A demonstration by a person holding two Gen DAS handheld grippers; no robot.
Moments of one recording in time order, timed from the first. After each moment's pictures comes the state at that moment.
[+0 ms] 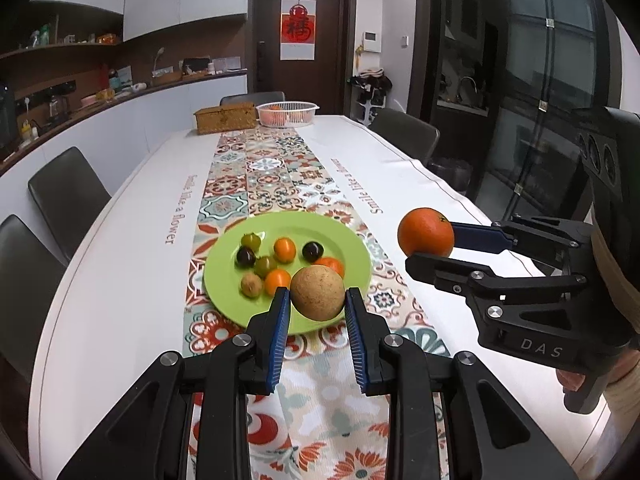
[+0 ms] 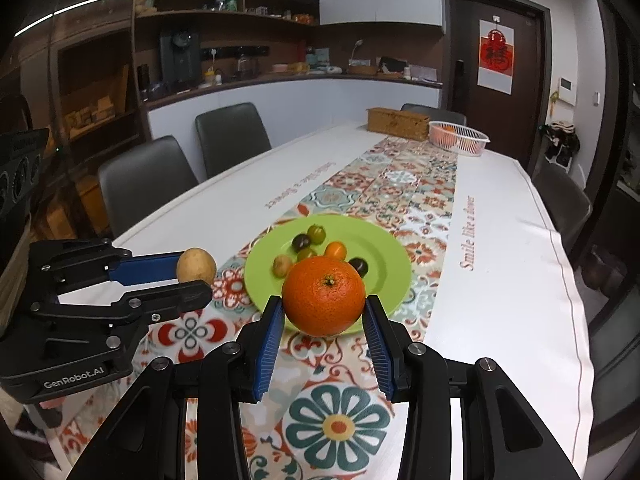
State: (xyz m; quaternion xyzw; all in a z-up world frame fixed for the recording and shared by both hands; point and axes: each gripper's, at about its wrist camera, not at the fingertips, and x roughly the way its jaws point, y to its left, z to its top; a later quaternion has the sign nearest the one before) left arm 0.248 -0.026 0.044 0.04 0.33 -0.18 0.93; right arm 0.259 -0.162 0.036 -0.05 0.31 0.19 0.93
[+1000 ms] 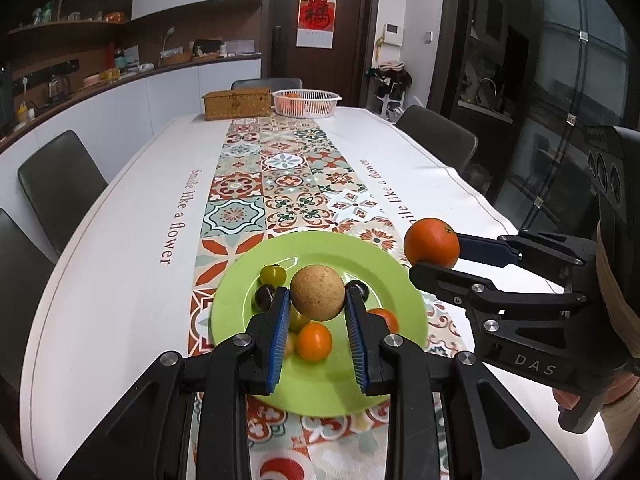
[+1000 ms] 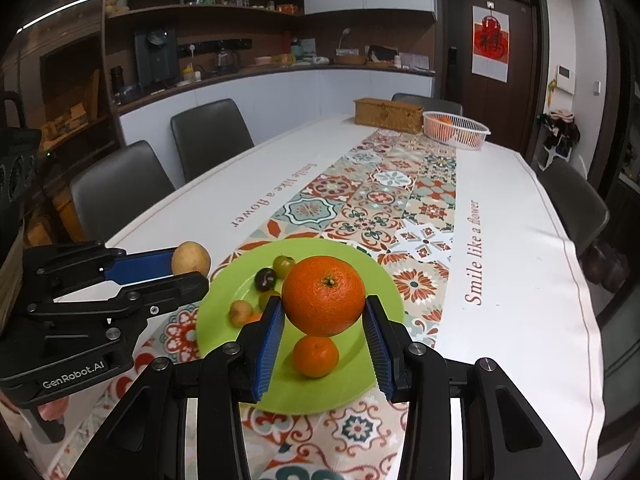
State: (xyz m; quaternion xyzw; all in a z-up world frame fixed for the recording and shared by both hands) left arm 0.357 -0.017 0.019 0.02 0.36 -0.16 0.92; right arm 0.363 -0.156 0.015 -0.05 0.34 0.17 0.92
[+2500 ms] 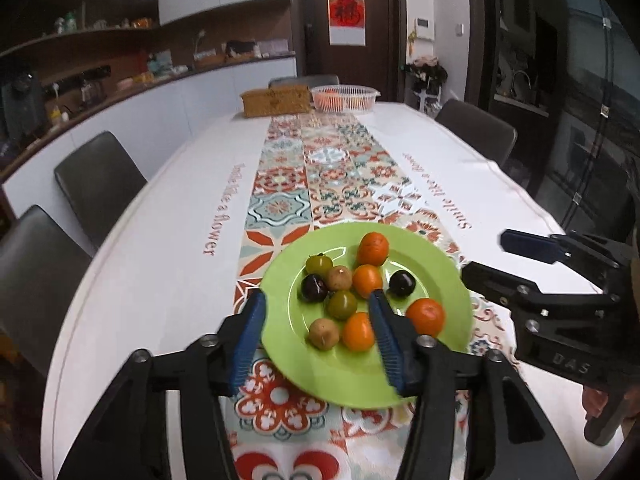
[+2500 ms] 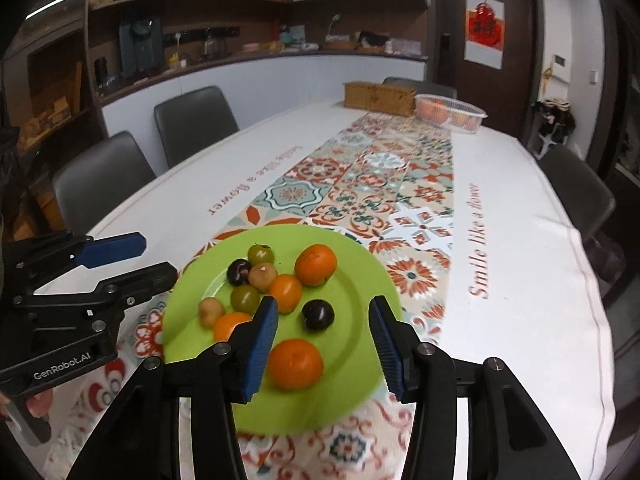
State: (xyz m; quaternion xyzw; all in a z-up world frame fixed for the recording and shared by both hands) left arm 0.340 -0.009 0.019 0.05 0.35 -0.08 0.93; right arm 0.365 -0.158 0.000 -0.04 0.35 0.15 0.93
